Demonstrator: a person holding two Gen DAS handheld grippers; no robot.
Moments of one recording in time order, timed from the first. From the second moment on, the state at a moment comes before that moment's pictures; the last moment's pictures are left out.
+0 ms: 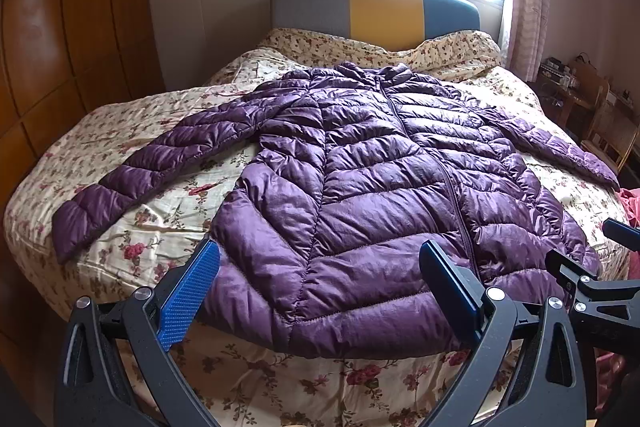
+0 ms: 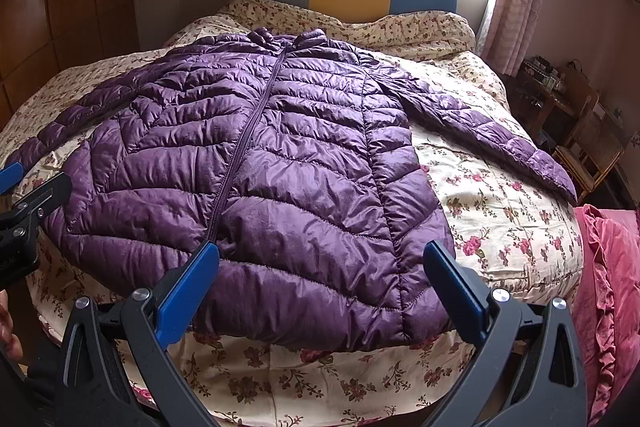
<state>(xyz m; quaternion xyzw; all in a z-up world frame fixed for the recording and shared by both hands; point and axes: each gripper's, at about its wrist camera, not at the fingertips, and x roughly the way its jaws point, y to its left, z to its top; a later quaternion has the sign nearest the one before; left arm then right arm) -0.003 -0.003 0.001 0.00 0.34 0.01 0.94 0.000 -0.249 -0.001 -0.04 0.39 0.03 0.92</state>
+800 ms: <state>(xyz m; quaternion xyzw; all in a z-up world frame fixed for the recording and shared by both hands) -0.003 -0.004 0.002 0.00 0.34 0.01 0.94 0.003 -0.252 -0.005 -0.04 0.39 0.03 0.92</state>
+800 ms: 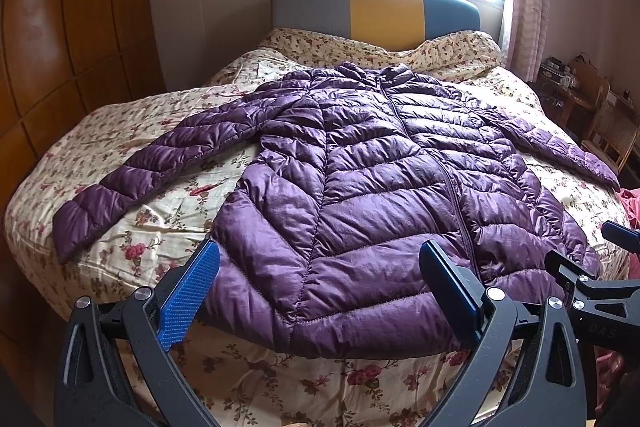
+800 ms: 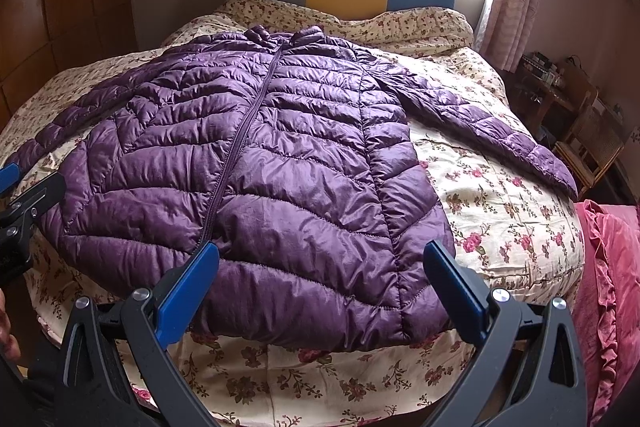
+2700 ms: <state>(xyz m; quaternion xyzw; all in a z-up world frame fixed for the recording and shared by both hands) 0.016 0.005 -0.008 0.00 0.36 0.02 0.93 0.023 -0.282 -0.017 0.00 0.42 0.01 0.91</state>
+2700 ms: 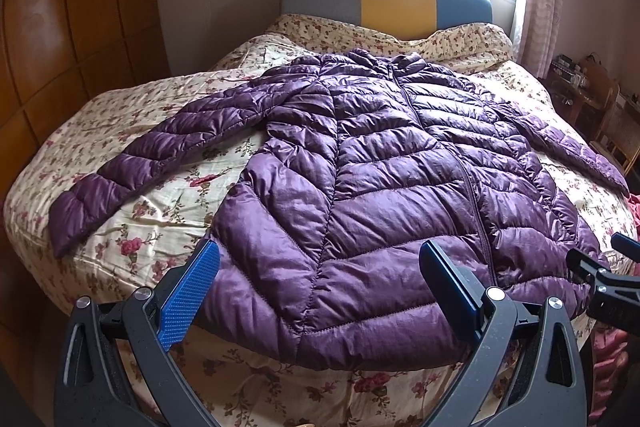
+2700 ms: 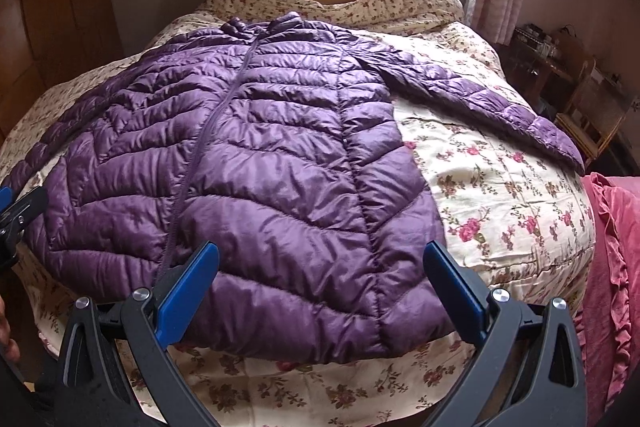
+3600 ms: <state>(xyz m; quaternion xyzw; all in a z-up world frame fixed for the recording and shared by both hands) 0.111 -0.012 -0.007 0.00 0.40 -0.01 0.92 0.115 -0.435 -0.050 0.12 0.47 -0.10 0.87</state>
